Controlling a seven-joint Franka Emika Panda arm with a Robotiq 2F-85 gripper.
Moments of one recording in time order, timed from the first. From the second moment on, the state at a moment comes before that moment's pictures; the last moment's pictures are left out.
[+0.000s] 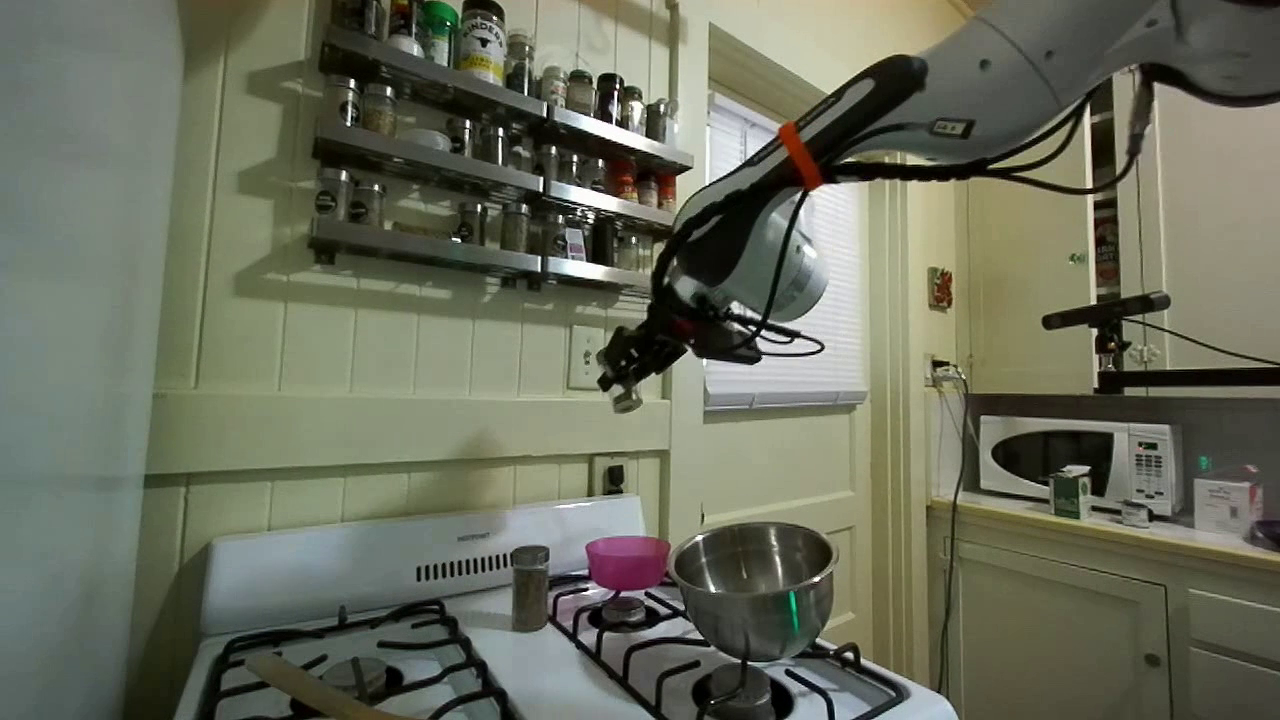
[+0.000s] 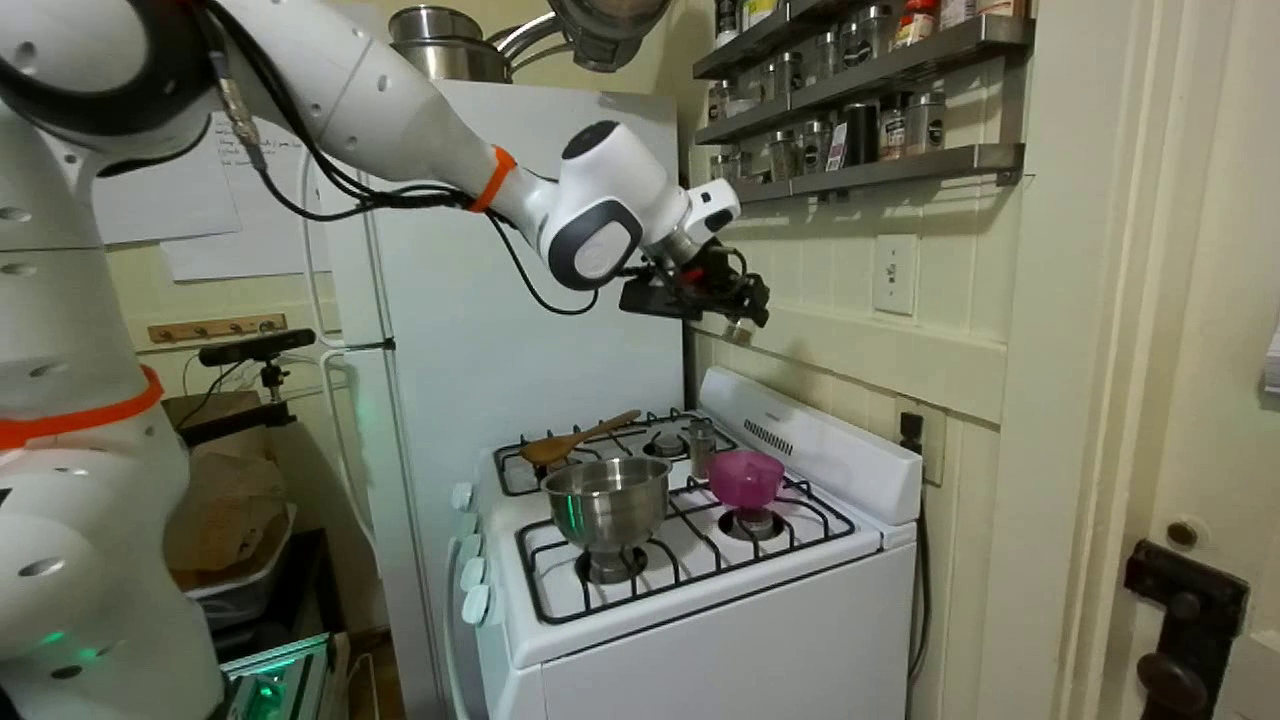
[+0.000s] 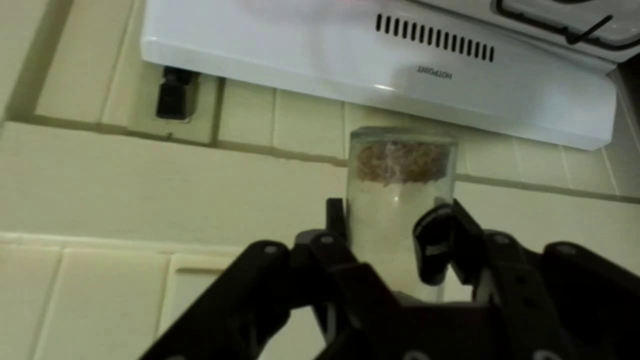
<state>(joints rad) 0.11 0.00 0.11 -2.15 0.36 2.99 -0.42</state>
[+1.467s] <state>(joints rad) 0.28 0.32 0.18 -2.08 0.42 3.62 -0.44</state>
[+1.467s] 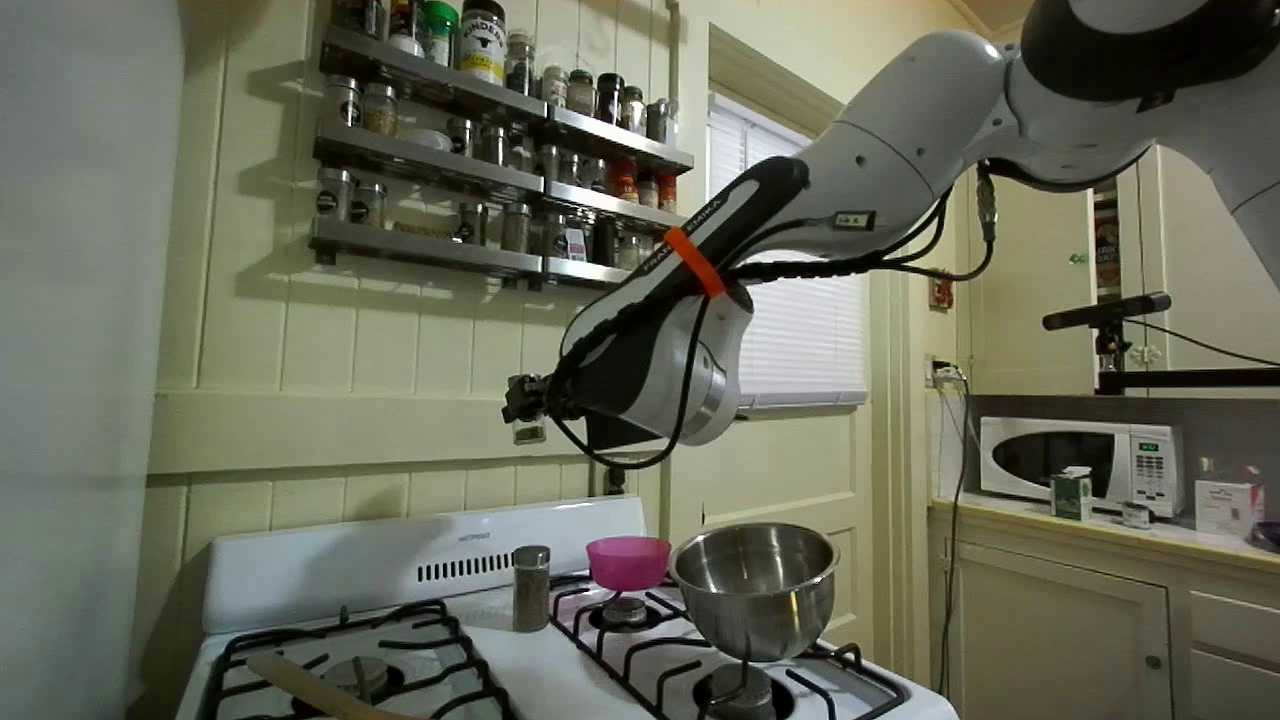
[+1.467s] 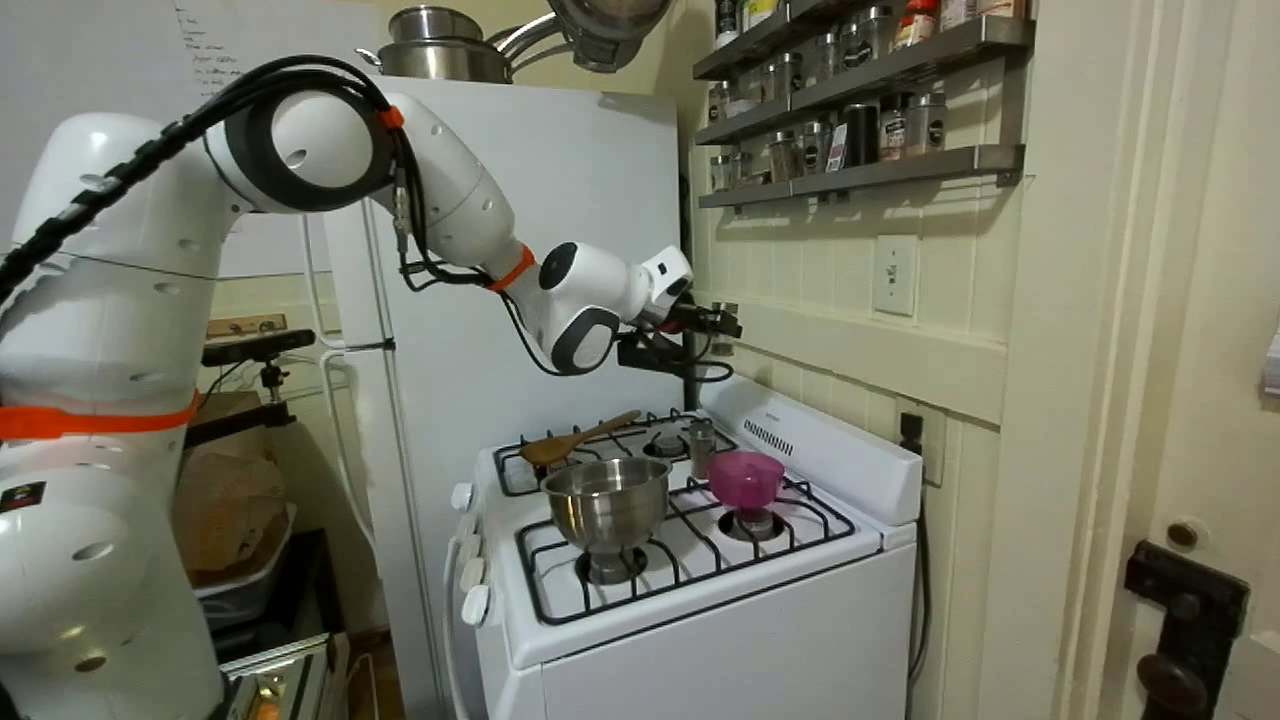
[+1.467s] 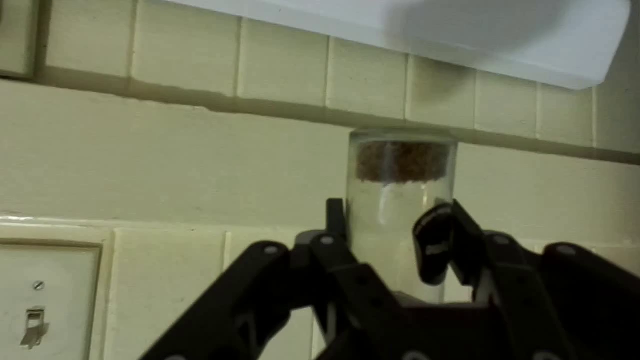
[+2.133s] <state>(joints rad) 0.35 0.39 0.18 -2.12 0.49 3.88 -0.42</state>
